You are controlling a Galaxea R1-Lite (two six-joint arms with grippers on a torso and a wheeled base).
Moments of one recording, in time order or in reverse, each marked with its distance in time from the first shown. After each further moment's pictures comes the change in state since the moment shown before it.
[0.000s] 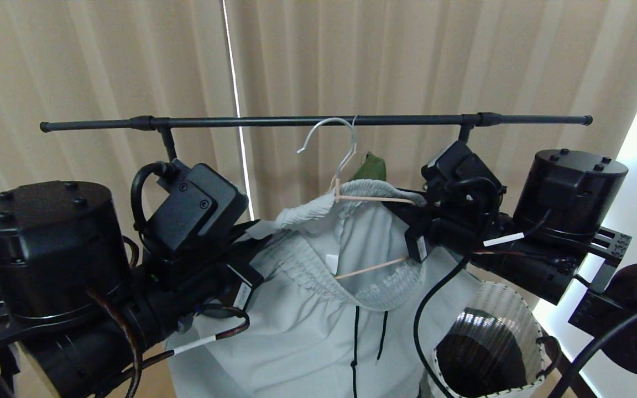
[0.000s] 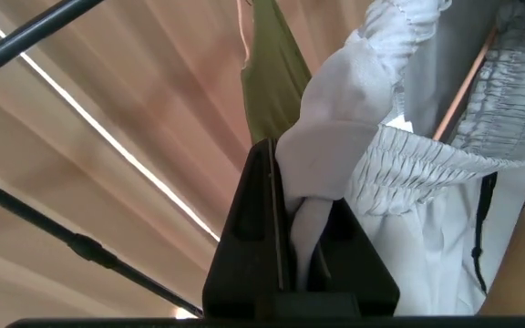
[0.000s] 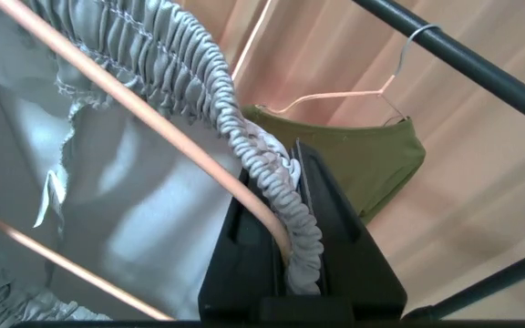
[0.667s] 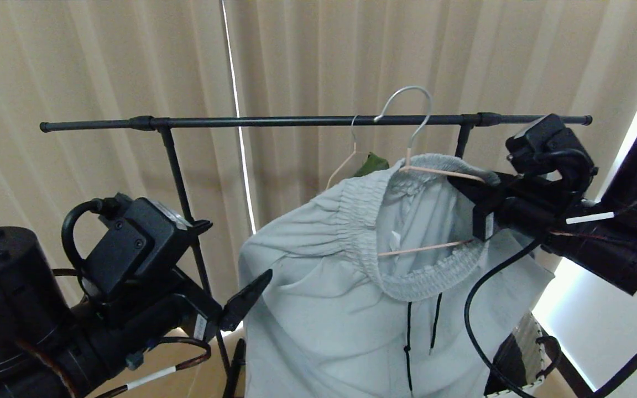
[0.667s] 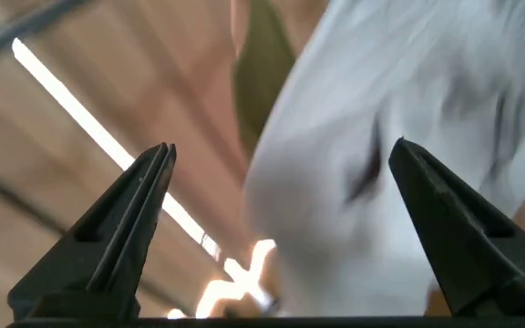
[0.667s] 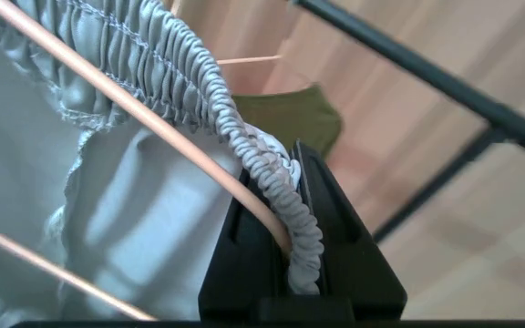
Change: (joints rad) left arm 0.074 -0.087 0.208 -0.140 -0.093 -0.011; right arm -0.176 -0.151 0.081 0.003 0.001 0.007
